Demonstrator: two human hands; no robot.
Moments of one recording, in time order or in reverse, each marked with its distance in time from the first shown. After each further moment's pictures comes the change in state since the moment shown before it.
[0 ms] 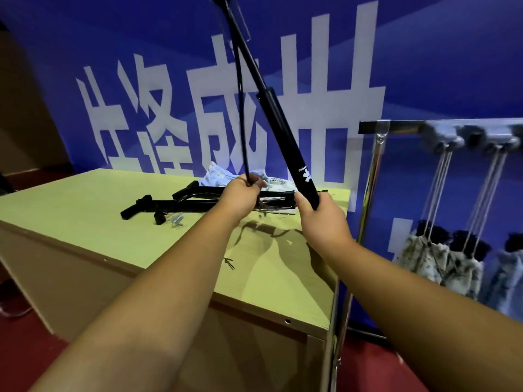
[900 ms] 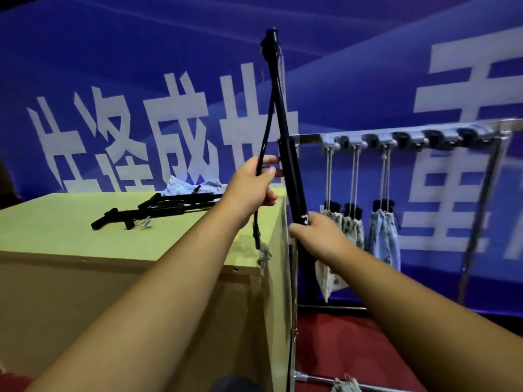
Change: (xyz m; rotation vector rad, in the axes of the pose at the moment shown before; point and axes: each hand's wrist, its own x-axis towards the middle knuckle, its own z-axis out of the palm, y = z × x) left_hand -0.214 0.145 0.048 -0.243 -0.258 0.224; right_hand -0.169 -0.011 -0.150 -0.021 -0.096 0.097
